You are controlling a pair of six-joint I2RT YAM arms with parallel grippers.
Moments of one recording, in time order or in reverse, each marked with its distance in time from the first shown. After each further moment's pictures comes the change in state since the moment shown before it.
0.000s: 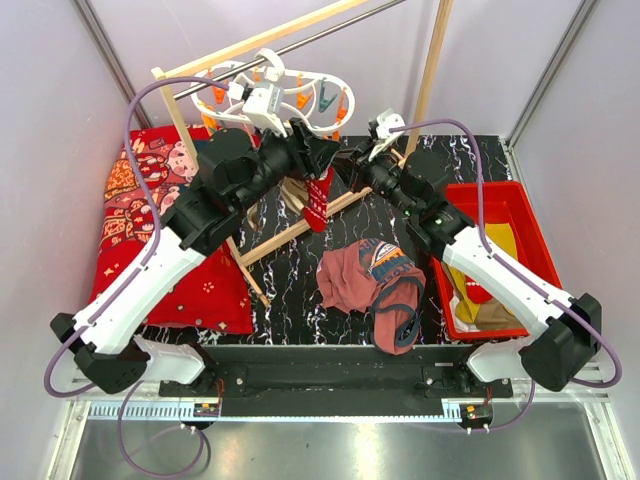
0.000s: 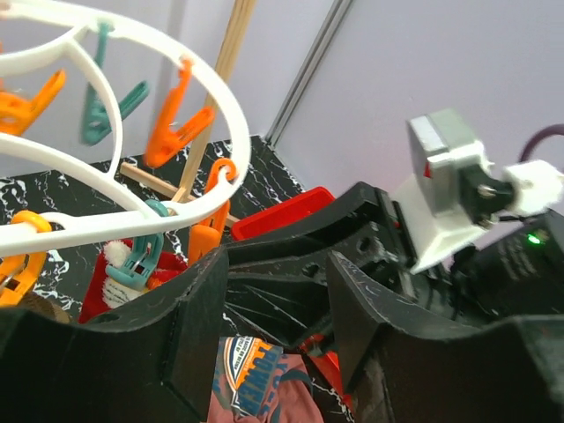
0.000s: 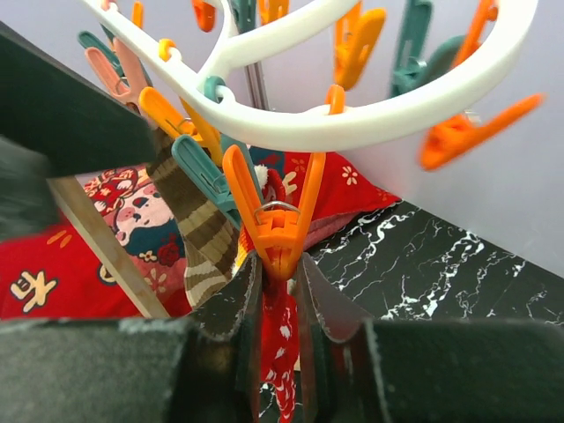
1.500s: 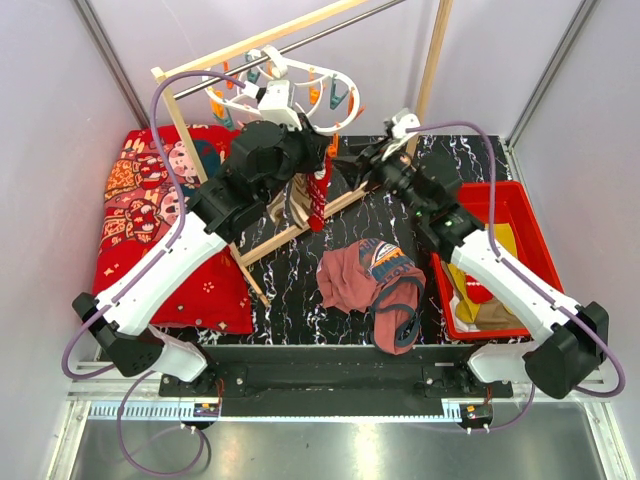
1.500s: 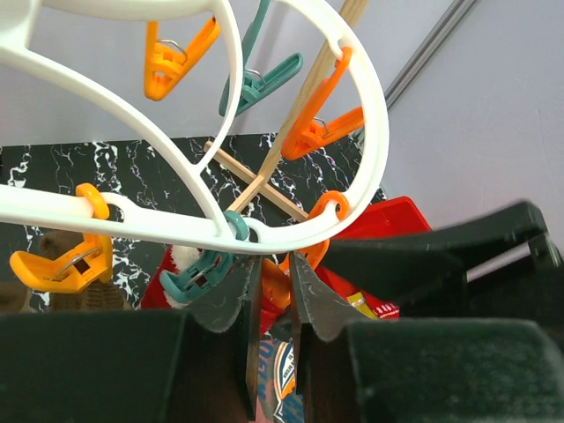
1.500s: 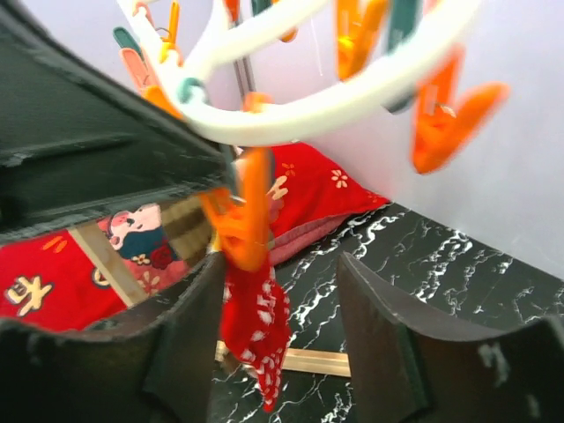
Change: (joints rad) left arm -0.016 0.124 0.069 -0.077 -0.243 0.007; right arm -0.017 -0.046 -0.046 0.022 0.011 -0.005
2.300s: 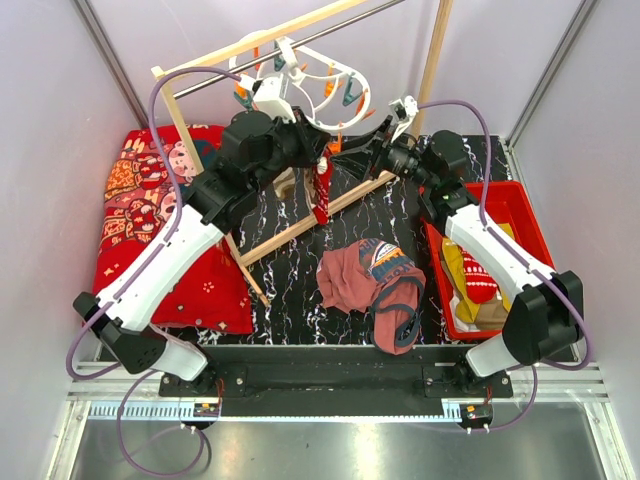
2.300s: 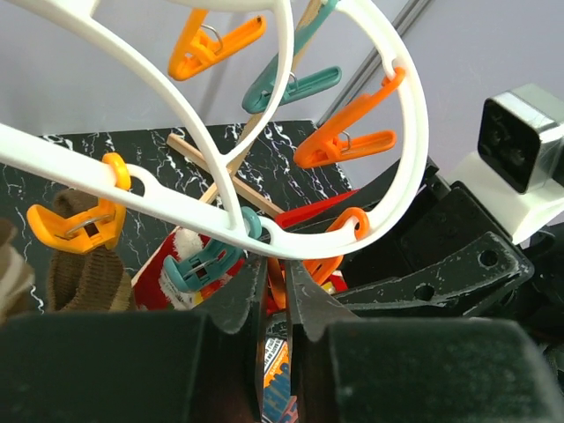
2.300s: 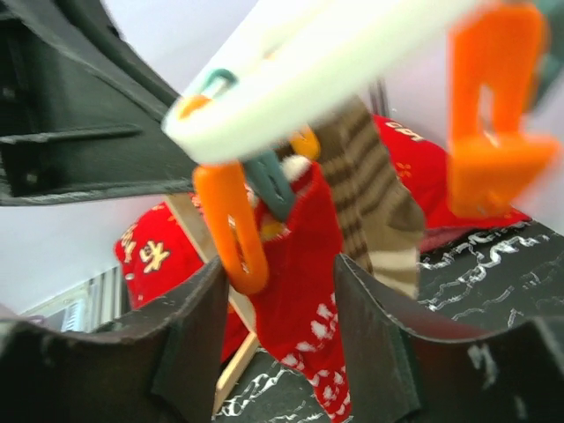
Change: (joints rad) left arm 0.079 0.013 0.018 0.000 0.185 -0.056; right arm -0.218 0.176 0.056 0.207 -0.563 0.294
